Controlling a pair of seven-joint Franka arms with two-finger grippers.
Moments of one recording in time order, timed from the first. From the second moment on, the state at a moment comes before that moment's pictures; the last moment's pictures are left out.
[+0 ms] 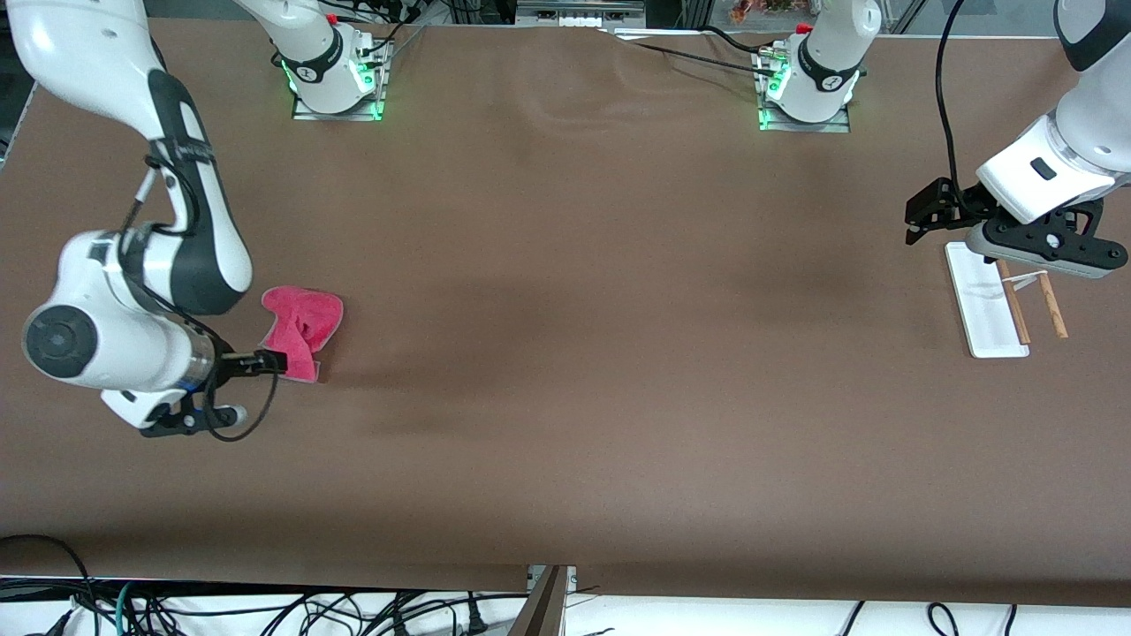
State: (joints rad) left arm 0.07 0.02 -0.17 -1.65 0.02 1.68 0.14; right arm 0.07 0.65 0.00 -1.42 -0.02 1.95 -0.08
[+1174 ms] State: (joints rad) left arm 0.07 0.02 -0.17 -1.65 0.02 1.68 0.14; right arm 0.09 0.81 0.01 -1.45 -0.01 2.08 -0.08
